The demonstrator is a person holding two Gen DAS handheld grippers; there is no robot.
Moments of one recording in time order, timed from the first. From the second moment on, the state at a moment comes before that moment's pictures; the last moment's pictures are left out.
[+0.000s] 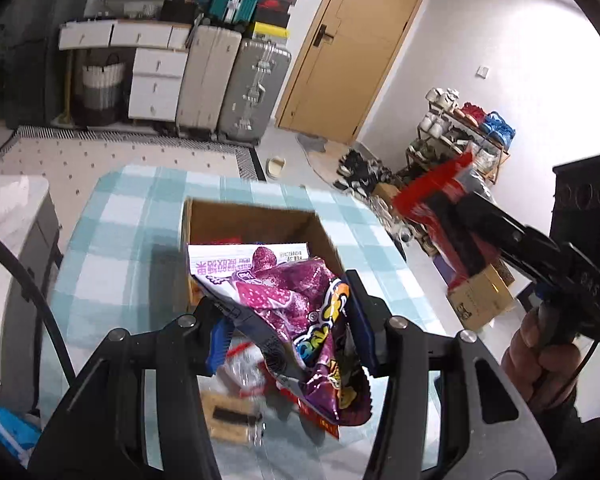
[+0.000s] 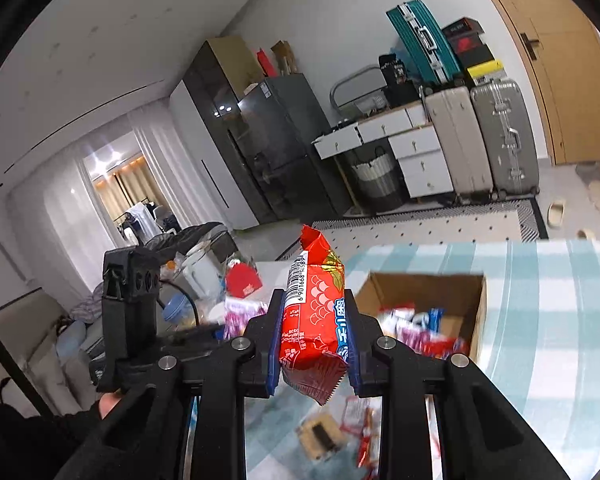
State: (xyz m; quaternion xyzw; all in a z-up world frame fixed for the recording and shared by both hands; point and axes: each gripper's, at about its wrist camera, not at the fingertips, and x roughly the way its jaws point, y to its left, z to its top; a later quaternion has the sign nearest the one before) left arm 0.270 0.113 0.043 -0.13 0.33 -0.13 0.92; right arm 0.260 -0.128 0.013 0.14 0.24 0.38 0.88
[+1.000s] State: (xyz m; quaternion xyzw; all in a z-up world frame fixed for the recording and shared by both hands) left arm 0.459 0.089 -0.030 -0.09 0.43 -0.10 0.89; right arm 0.416 -0.098 -0.051 0.11 0.36 0.30 0.88
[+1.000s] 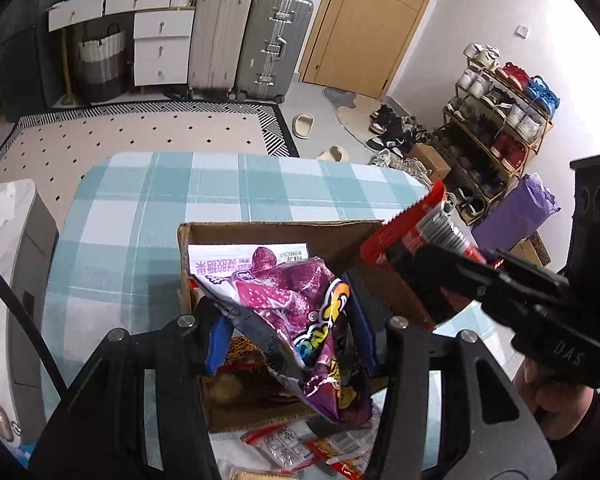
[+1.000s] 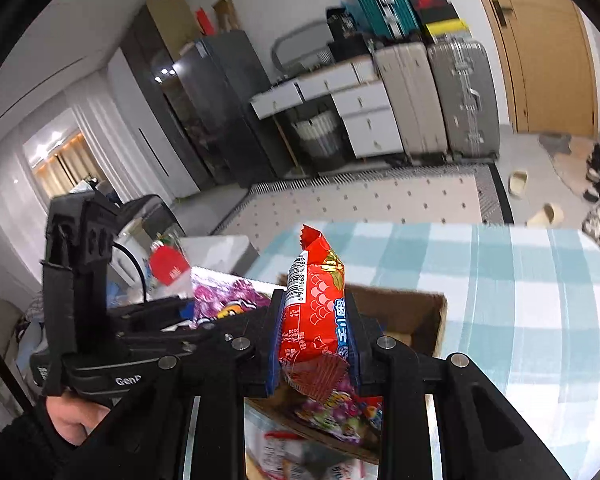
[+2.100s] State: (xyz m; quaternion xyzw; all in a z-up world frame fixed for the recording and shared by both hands) left arm 0.465 0.092 -0.071 -0.08 0.47 -0.08 0.88; right arm 0.433 -0.087 -0.106 0.09 0.41 0.29 0.86
